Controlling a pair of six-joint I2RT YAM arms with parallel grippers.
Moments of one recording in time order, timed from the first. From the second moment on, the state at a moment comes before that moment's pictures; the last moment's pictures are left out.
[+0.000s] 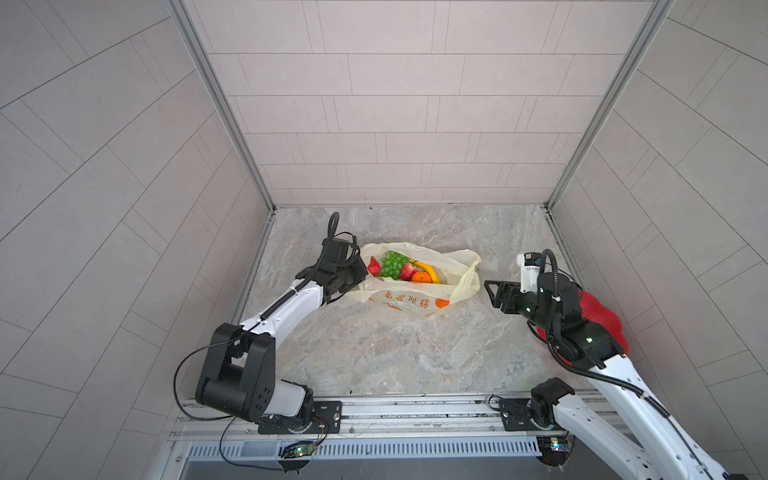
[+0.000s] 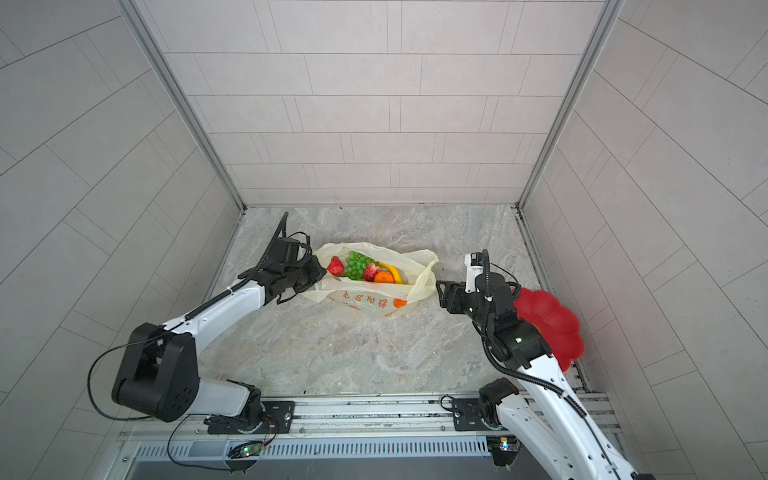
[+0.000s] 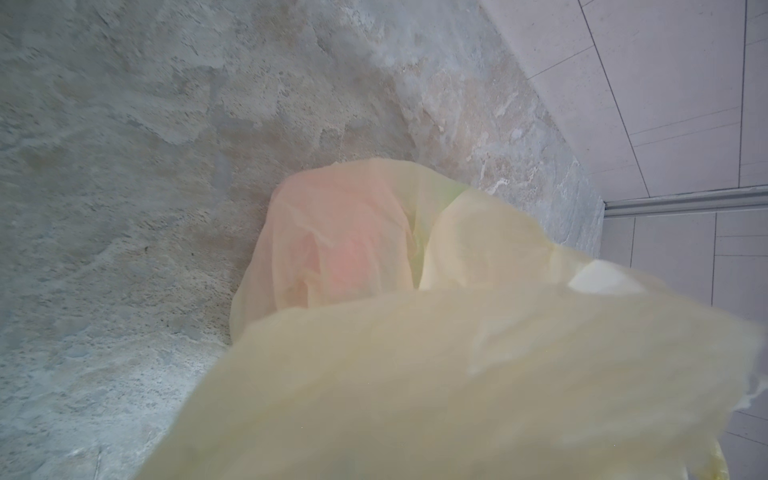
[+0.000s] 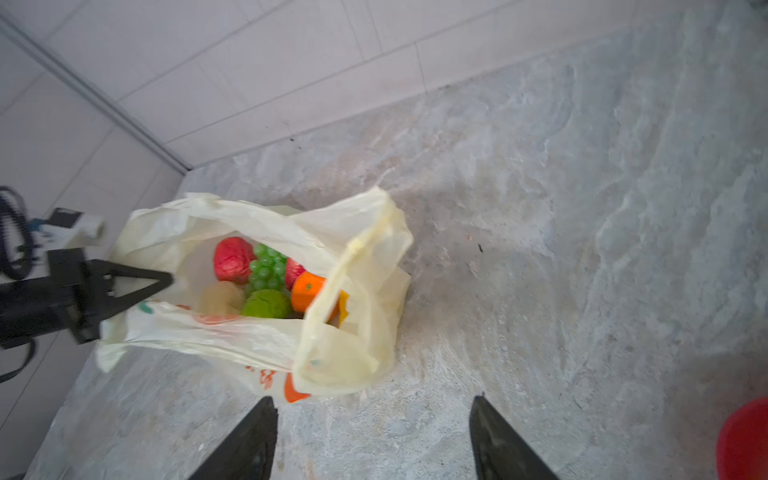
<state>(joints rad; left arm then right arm) -0.30 1.42 0.89 -0.28 0.21 -0.83 0.39 0.68 0.77 -0.56 0.01 0.44</state>
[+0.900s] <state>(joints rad) -0.39 1.33 0.84 -0.35 0.15 -0.76 0.57 1.41 1.11 -0.72 0.43 0.34</state>
